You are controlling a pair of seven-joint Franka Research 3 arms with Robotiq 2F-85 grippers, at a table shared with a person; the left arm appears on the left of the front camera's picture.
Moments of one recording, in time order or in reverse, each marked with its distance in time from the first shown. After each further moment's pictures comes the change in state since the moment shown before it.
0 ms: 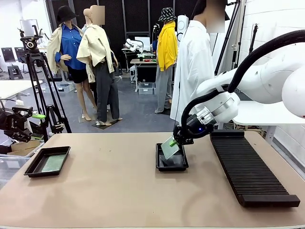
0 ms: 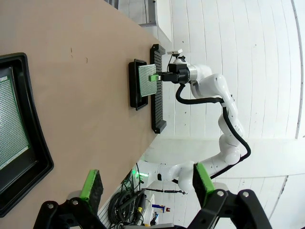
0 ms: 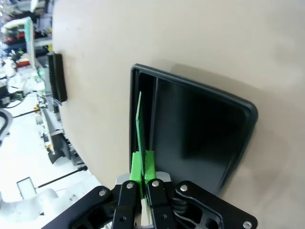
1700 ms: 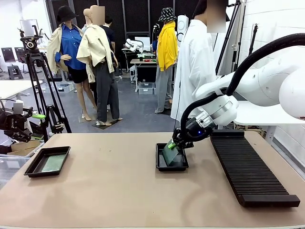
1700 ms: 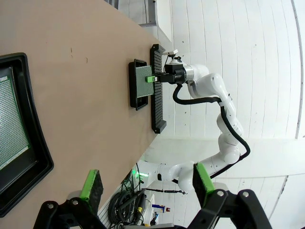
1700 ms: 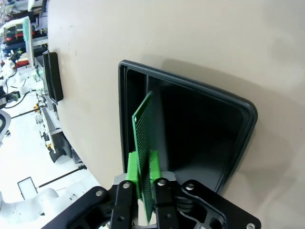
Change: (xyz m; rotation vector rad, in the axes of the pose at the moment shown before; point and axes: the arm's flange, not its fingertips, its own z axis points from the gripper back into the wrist) left arm 0.000 0.000 0.000 0.000 0.000 0.000; right arm -0.001 -0.006 -0.009 -0.002 0.017 -0.020
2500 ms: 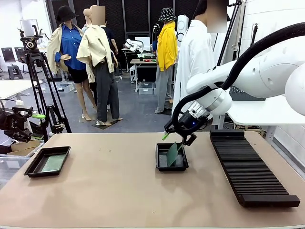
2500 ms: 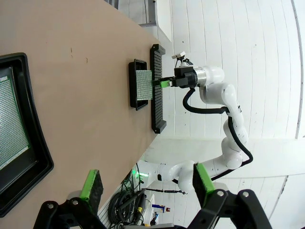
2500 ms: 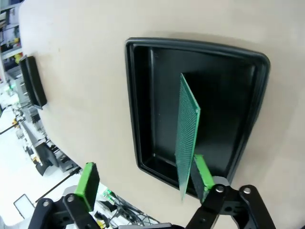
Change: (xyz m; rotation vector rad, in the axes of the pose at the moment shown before) left arm 0.000 0.000 0.000 0.000 0.000 0.000; right arm -0.012 0.063 0.007 -0.211 0.039 -0.117
